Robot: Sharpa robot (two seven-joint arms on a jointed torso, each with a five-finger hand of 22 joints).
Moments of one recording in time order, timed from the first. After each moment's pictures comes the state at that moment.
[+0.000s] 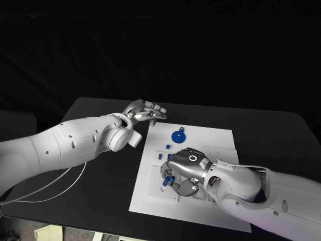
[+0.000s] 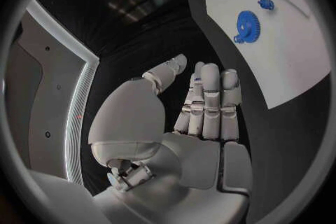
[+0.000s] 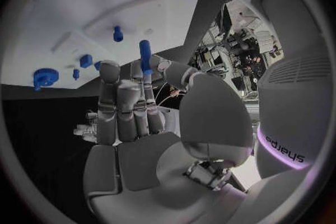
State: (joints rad) left arm 1.25 -0.66 -0.11 1.22 -0.35 -0.26 0.25; left_hand 1.14 -0.15 0.59 -0.21 0.09 0.86 0.18 0.23 0.52 1.21 0.08 0.13 0.22 1.16 -0.04 1.16 0.44 0.05 0.91 -0.12 0.92 1.25; right arm 1.08 -0.68 -0.11 1.74 -1.90 -0.26 -0.12; right_hand 1.21 -0.25 0.89 -0.12 0.05 1.04 0.10 0.37 0.50 1.32 0.03 0.14 0.29 1.30 -0.07 1.22 0.73 0.21 1.31 0.00 0.60 1.31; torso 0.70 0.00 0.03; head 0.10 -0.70
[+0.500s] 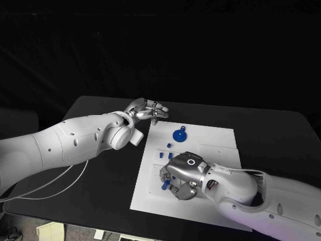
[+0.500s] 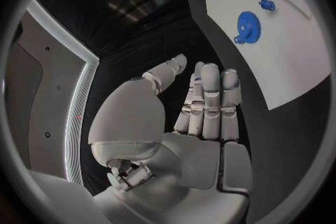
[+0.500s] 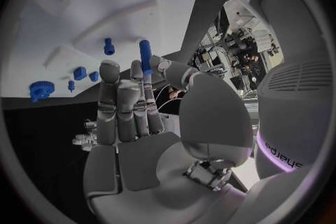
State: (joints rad) left arm 1.25 -0.66 -0.11 1.22 -0.35 -0.25 0.25; left_hand 1.14 -0.15 0.59 -0.21 0.09 0.86 0.18 0.23 0.52 1.21 0.08 0.13 0.22 1.16 -0.04 1.16 0.44 0.05 0.92 -0.12 0.91 1.25; right arm 1.06 -0.66 -0.12 1.71 -1.91 -0.26 -0.11; right_hand 1.20 -0.25 0.89 -0.12 0.05 1.04 0.10 0.37 0.50 1.32 0.04 0.14 0.30 1.30 -0.07 1.22 0.73 0.21 1.31 -0.01 0.60 1.31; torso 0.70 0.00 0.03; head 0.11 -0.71
